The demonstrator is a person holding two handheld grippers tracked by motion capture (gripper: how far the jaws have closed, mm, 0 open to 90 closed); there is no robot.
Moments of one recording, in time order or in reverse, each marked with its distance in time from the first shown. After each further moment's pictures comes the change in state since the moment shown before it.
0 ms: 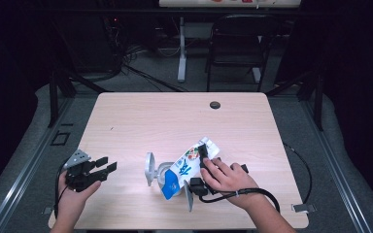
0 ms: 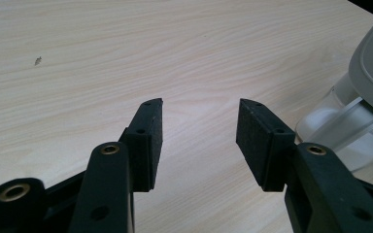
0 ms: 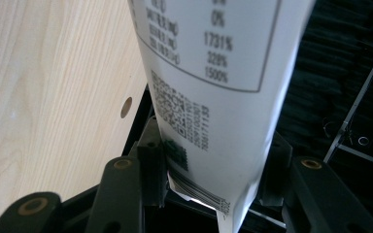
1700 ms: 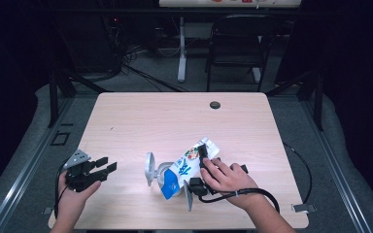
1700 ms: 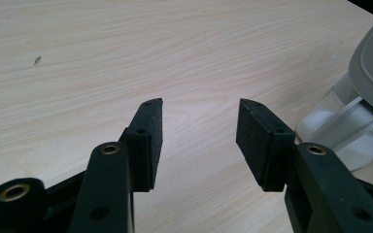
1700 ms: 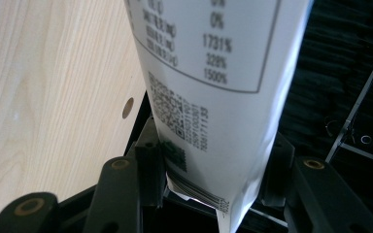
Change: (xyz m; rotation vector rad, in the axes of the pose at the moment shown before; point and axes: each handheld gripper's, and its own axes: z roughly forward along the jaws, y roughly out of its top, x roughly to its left) left arm 0.000 -0.001 0.000 -0.002 0.000 -0.005; right arm 0.000 0.001 0.000 0.006 0.006 0.008
